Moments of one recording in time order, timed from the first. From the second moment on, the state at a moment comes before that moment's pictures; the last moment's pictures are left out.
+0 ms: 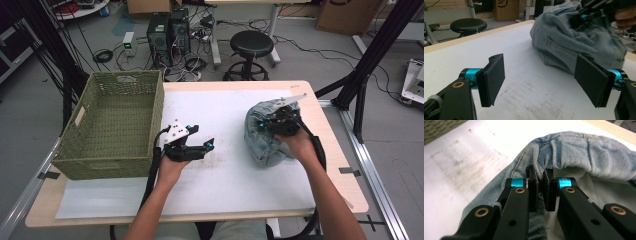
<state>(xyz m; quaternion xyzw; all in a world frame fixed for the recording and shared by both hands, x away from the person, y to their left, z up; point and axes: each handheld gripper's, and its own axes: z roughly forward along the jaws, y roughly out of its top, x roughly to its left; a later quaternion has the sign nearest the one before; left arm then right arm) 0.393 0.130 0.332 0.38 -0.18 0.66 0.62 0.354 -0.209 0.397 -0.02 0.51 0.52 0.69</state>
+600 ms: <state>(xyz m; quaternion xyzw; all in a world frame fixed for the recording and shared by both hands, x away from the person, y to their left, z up) 0.400 0.121 0.328 0.40 -0.18 0.65 0.62 0.321 -0.190 0.411 -0.10 0.45 0.58 0.67</state>
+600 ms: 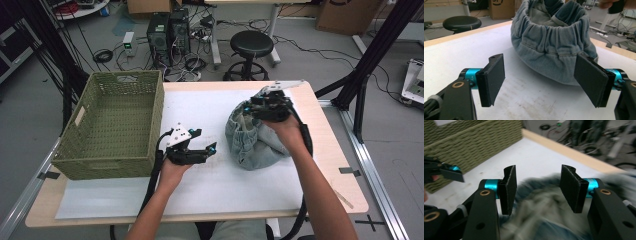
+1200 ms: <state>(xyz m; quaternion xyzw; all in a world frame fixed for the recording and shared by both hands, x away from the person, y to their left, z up) 0.422 0.034 0.327 0.44 -0.18 0.66 0.58 0.388 -0.295 0.390 0.04 0.42 0.60 0.68</state>
